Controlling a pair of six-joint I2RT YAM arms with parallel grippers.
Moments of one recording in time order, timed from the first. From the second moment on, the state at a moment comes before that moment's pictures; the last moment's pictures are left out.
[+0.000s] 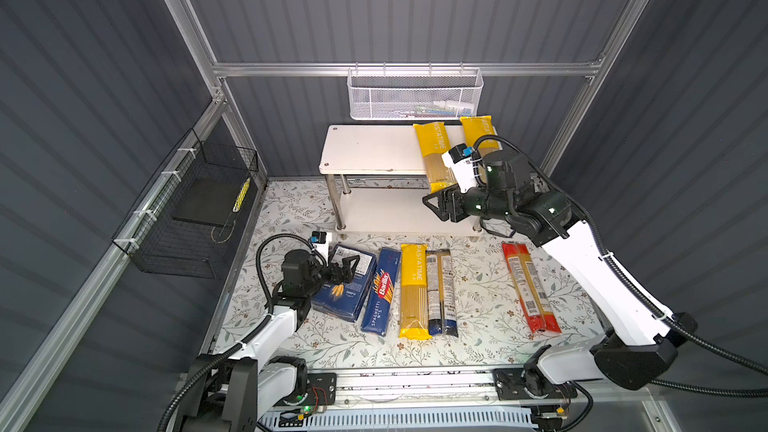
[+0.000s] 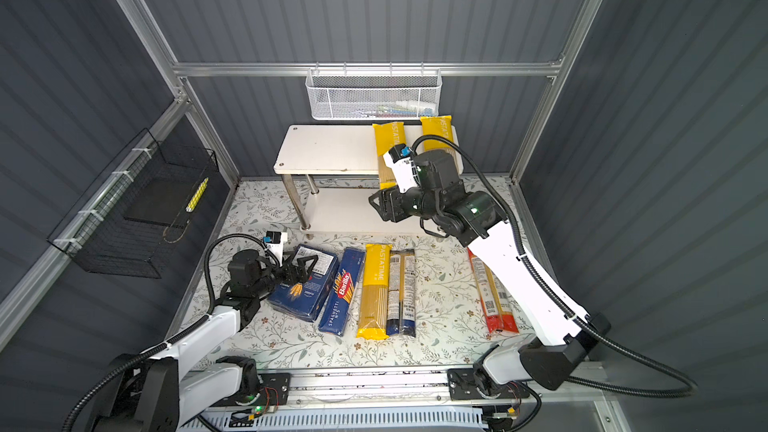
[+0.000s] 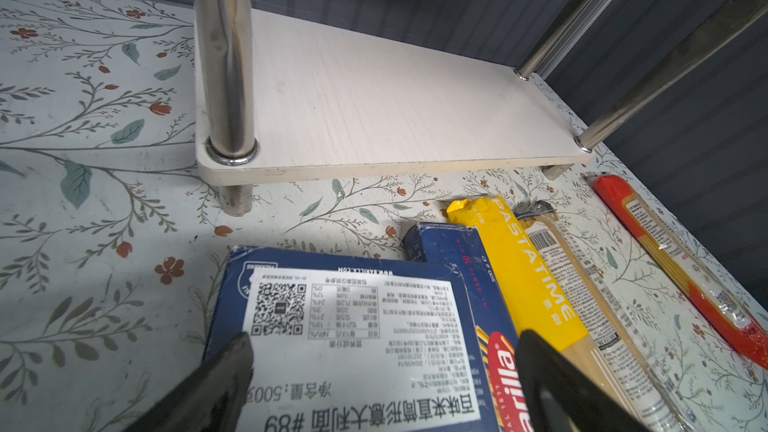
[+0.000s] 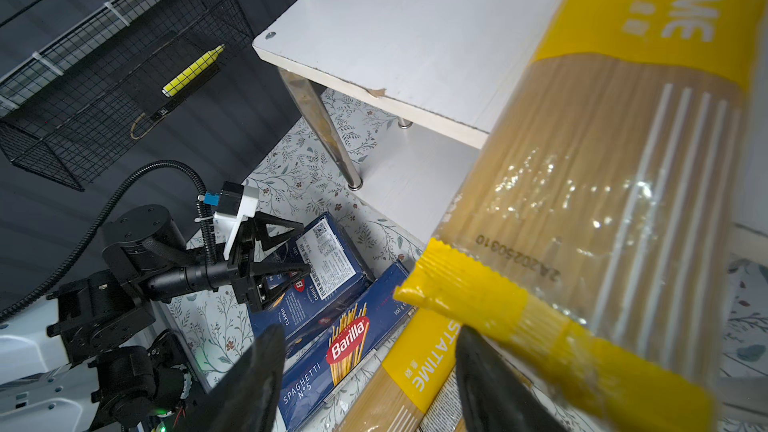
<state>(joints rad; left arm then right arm) -0.16 1.11 0.36 0.32 0.44 -0.19 0.63 1.43 1.72 -0.79 -0.21 0.20</state>
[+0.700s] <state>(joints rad) -0.16 1.11 0.36 0.32 0.44 -0.19 0.69 1.57 1.85 -0.74 -0.24 0.15</state>
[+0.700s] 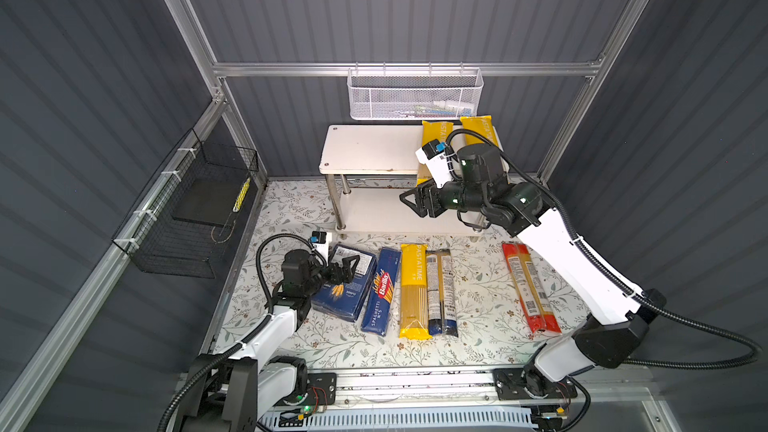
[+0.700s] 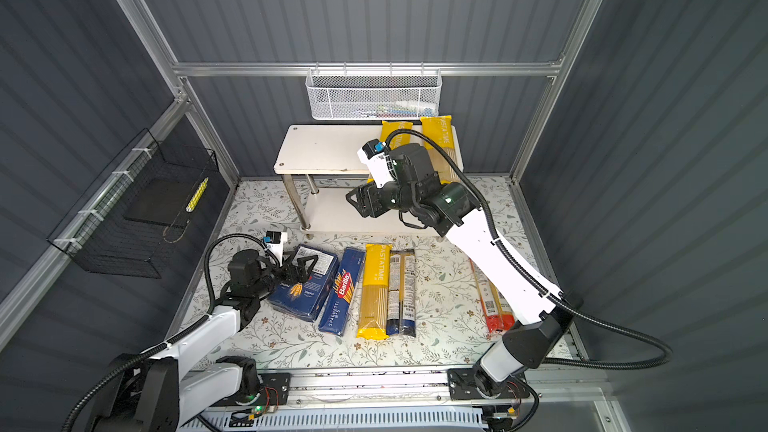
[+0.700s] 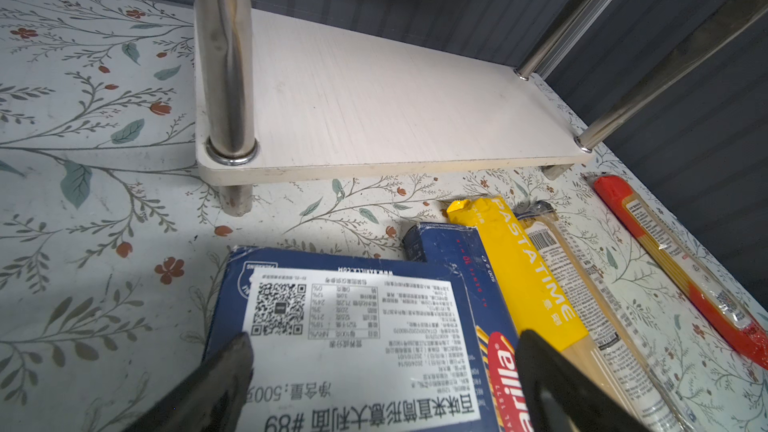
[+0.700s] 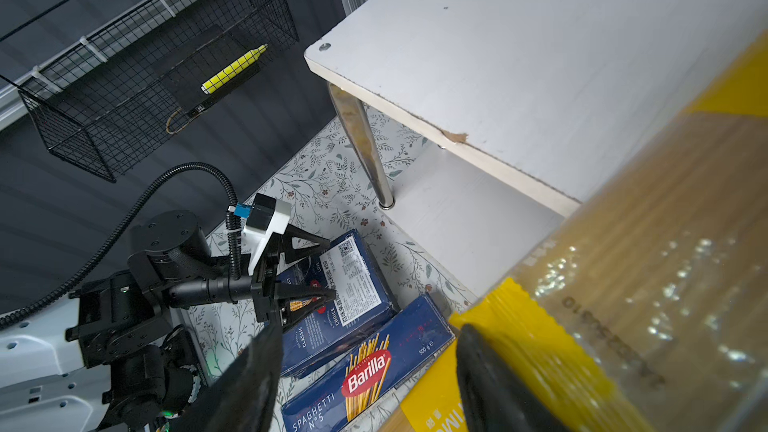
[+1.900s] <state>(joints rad) -0.16 1.11 0.36 0.32 0.44 -0.19 0.87 1.91 2.24 -0.84 0.08 0.21</state>
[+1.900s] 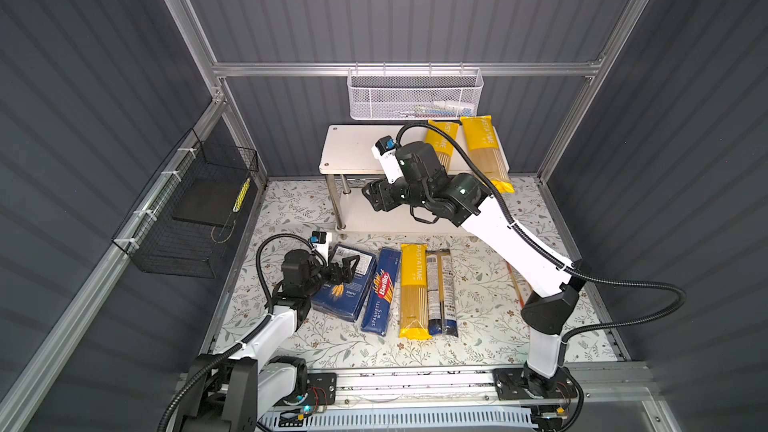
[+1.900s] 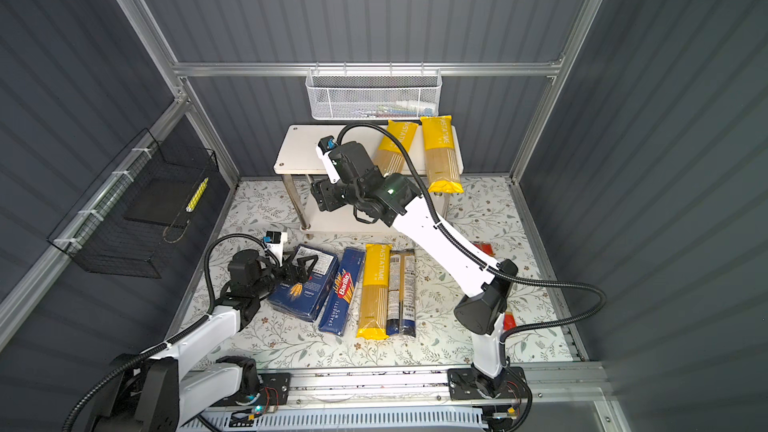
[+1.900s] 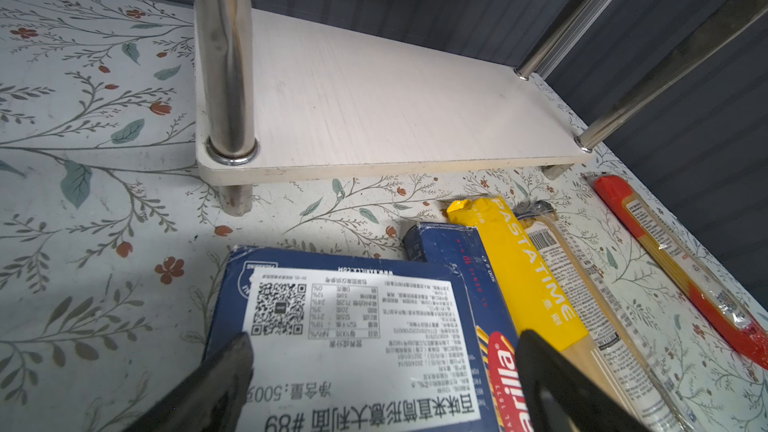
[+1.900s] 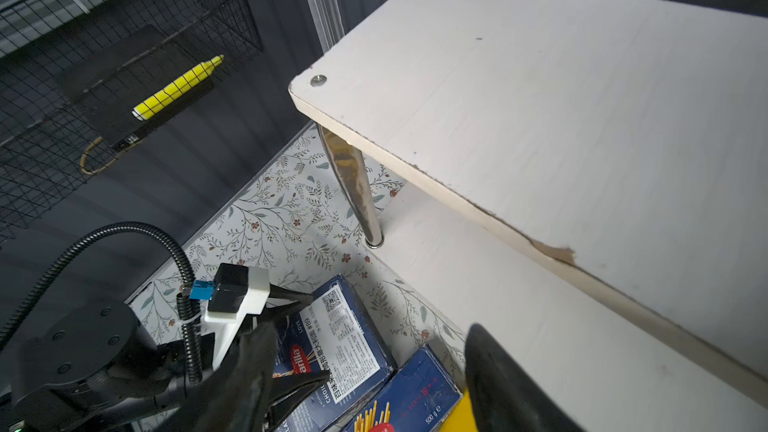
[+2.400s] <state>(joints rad) -0.16 1.11 0.36 0.32 0.44 -0.19 0.86 1.90 2.24 -0.89 0.18 0.21</state>
